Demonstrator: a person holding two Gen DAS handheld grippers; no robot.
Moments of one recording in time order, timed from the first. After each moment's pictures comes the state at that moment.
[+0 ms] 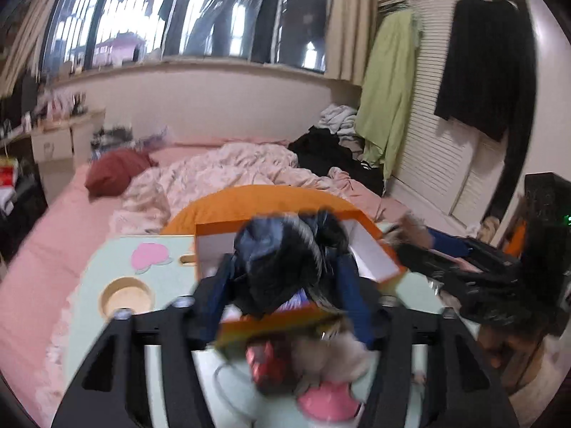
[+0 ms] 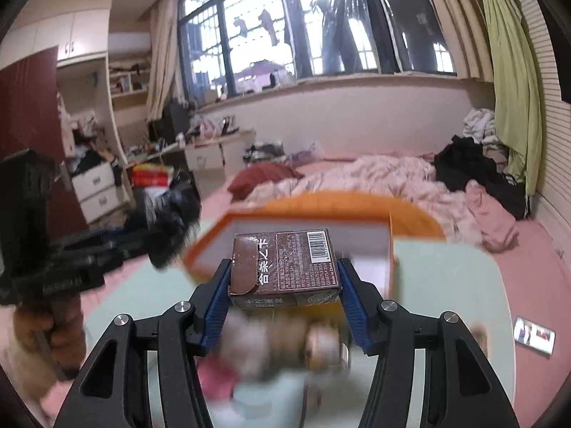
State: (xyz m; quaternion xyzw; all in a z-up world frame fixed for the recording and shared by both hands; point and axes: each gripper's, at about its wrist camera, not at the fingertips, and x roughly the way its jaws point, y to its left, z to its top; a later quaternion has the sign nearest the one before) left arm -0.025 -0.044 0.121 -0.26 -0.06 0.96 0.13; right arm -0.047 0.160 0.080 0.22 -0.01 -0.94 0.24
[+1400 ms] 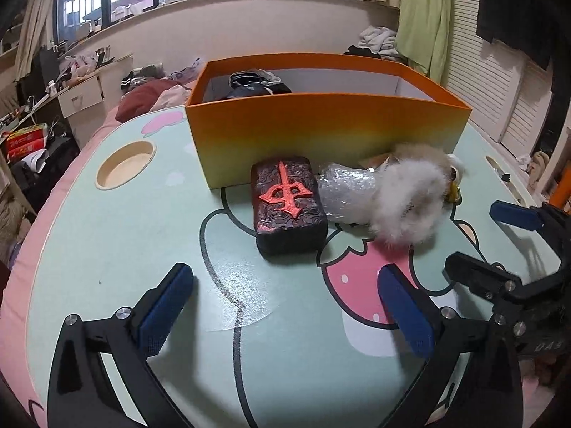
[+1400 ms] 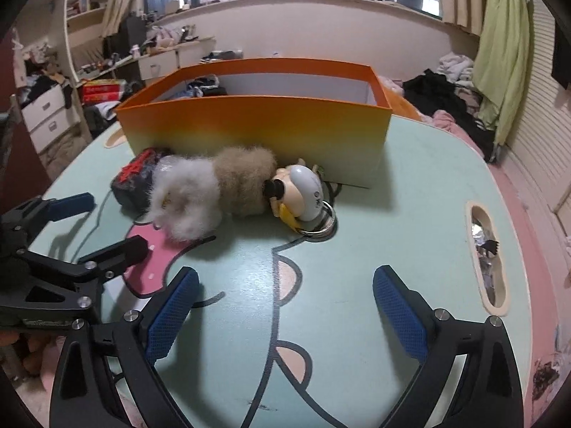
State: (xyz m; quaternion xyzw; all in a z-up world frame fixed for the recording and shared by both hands) left arm 0.015 -0.009 -0.005 -0.39 0.00 0.92 0.04; right arm -0.004 0.160 -0.027 0.38 0.07 -0.91 0.17
